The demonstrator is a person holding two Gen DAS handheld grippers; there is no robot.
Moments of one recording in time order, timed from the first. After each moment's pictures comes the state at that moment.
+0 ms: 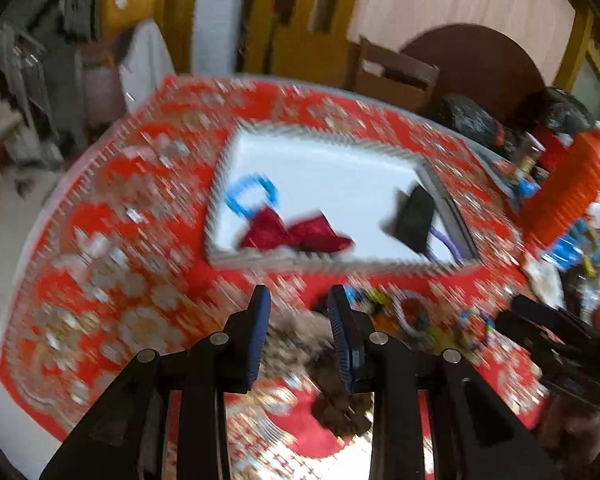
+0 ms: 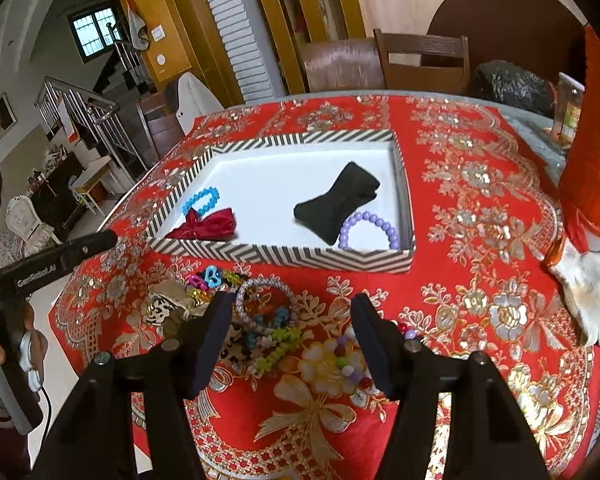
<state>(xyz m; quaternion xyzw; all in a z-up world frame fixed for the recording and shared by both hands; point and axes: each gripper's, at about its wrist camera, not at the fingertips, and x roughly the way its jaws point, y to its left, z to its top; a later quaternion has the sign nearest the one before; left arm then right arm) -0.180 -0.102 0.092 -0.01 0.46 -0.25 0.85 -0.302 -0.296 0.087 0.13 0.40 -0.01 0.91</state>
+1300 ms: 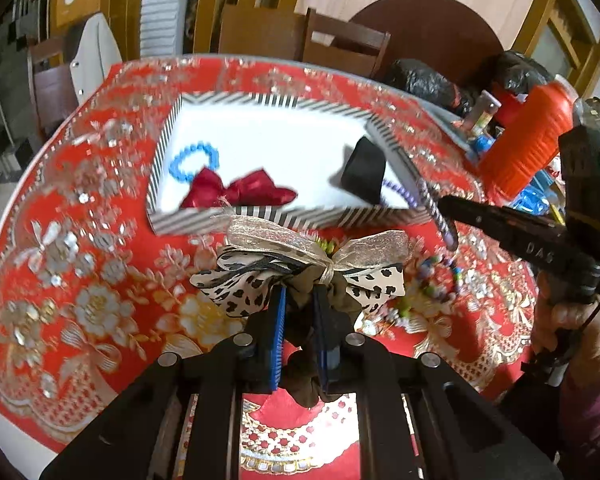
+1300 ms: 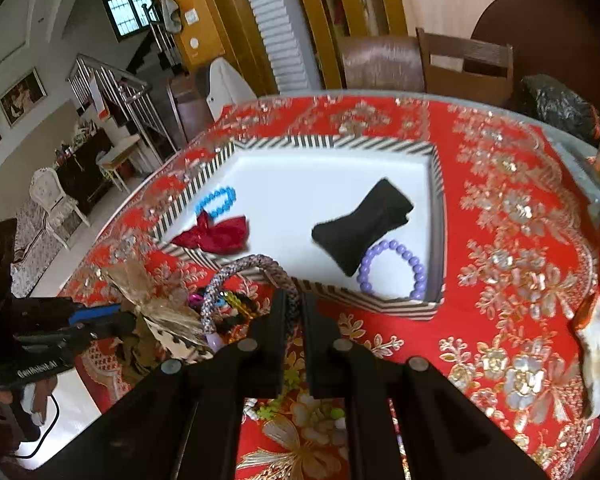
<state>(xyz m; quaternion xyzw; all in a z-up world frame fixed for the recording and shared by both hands) -0.208 -0.120 0.092 0.03 0.46 -0.31 0.83 -0.264 -0.309 0.094 0.10 0.40 0.05 0.91</state>
